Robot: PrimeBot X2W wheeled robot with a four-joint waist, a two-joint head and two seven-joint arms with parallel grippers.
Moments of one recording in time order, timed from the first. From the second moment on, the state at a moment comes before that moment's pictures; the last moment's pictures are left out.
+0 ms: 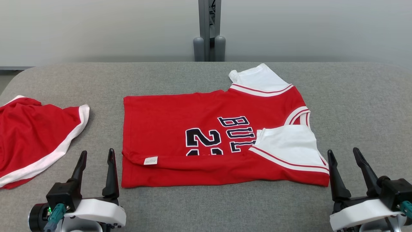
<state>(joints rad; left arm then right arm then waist) -0.05 0.20 -0.18 0.17 -0.36 0.17 -0.24 -0.01 -0.06 -0.01 0.11 0.17 0.13 -0.19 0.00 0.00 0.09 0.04</state>
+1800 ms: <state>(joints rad) -0.21 0.14 -0.25 0.49 -0.51 0.05 -0.09 -0.22 -0.07 0.03 0.52 0.28 0.13 -0.15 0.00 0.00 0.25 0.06</state>
